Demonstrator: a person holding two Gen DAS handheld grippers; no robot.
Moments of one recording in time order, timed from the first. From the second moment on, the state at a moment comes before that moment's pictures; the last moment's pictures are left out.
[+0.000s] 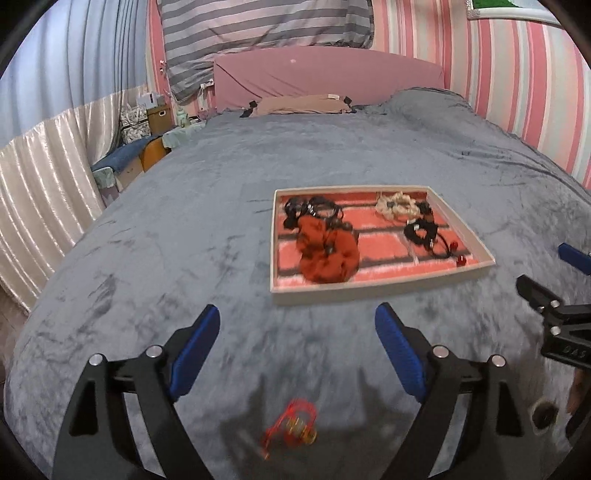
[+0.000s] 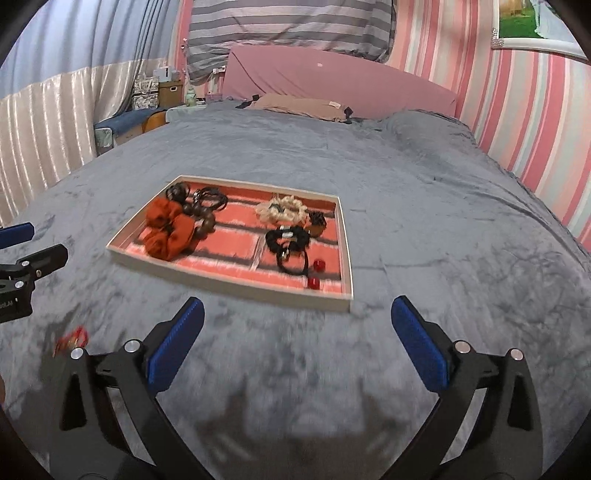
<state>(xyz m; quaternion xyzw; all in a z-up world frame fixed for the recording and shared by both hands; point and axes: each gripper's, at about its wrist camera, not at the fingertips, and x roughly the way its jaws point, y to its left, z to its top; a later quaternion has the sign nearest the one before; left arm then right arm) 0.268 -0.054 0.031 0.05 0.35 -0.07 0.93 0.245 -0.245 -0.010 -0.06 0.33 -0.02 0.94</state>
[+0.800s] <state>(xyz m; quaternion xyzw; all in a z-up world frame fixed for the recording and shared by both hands) 0.199 0.001 -0.058 0.02 0.41 -0.07 0.91 0.107 -0.316 -0.086 0.02 0.38 -0.12 0.92</state>
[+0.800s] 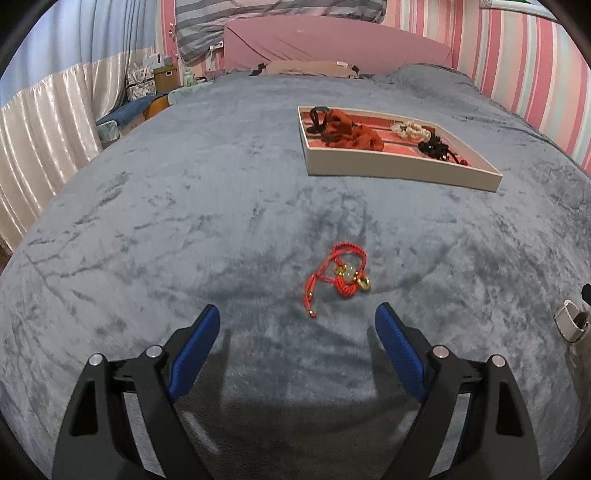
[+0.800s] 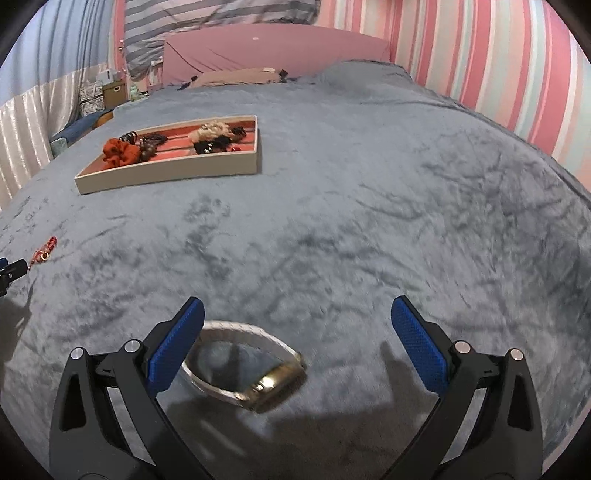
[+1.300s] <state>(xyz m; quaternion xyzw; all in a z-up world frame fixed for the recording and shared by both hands) 0.210 -0.004 -0.066 0.03 0.42 -0.08 0.90 0.106 -0.325 -0.118 0.04 0.43 -0.11 0.89</state>
